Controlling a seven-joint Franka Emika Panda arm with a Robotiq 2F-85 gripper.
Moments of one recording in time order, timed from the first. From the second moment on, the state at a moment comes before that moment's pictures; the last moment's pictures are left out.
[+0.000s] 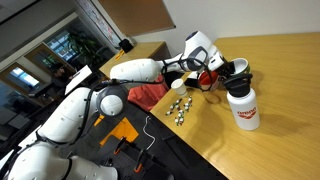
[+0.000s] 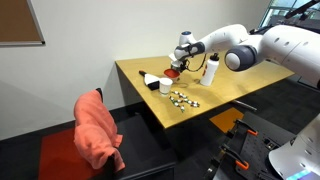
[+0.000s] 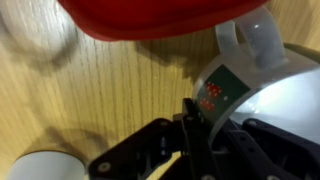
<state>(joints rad) -0.32 1.39 -0.33 -0.69 0.04 2.30 1.46</state>
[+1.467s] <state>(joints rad) -0.33 1.36 -0.33 -0.53 0.04 2.21 1.46</state>
